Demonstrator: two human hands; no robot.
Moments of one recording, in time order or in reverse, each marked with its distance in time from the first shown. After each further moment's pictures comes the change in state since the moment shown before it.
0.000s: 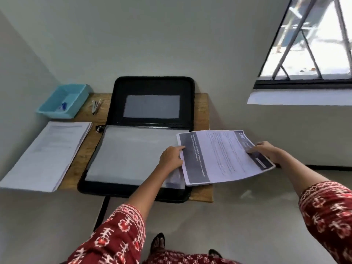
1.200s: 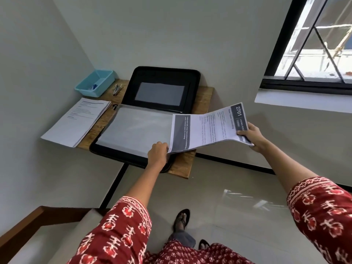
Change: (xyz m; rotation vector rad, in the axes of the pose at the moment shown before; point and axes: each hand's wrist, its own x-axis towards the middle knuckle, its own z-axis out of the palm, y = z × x) left_hand -0.078 0.038 0.049 0.252 0.333 -0.298; right_hand -0.012 -0.017 -0.018 0.468 -0.206 -0.347
